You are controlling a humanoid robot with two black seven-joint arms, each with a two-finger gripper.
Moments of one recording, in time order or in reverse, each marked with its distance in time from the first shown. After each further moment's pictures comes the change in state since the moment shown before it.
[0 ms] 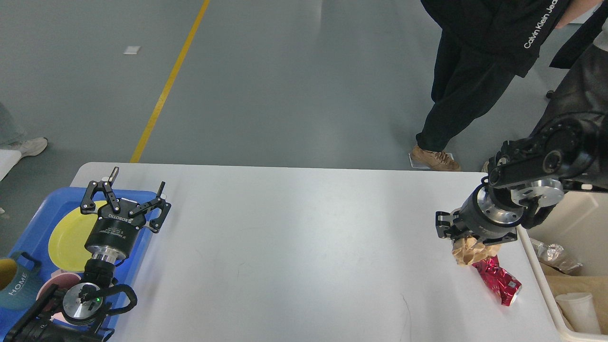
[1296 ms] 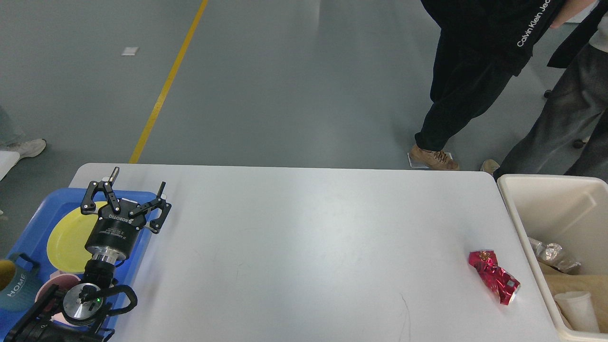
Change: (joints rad) left arm 0.001 -0.001 0.002 0.000 0.000 0.000 -0.002; right arm -0.129 -0.406 -0.353 -0.528 -0.150 0.318 0.206
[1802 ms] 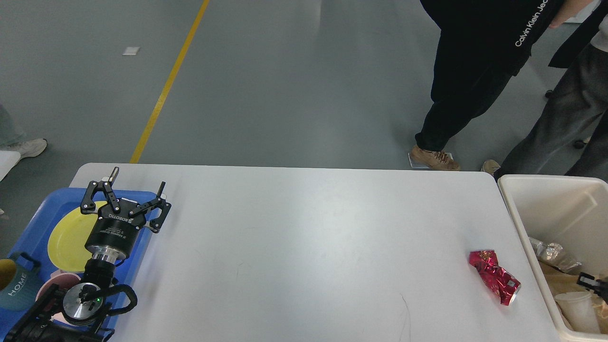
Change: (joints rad) left arm -0.001 0.001 0.000 0.000 0.000 0.000 0.000; right arm -1.137 0.218 0.572 -0.749 0.004 -0.465 -0.003
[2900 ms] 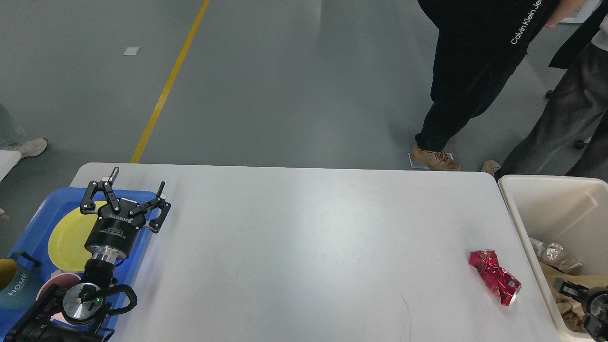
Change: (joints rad) left arm 0.000 0.000 0.000 0.000 0.000 0.000 0.000; right arm -0.096 0.060 0.071 -0.059 0.010 -0.203 0.003
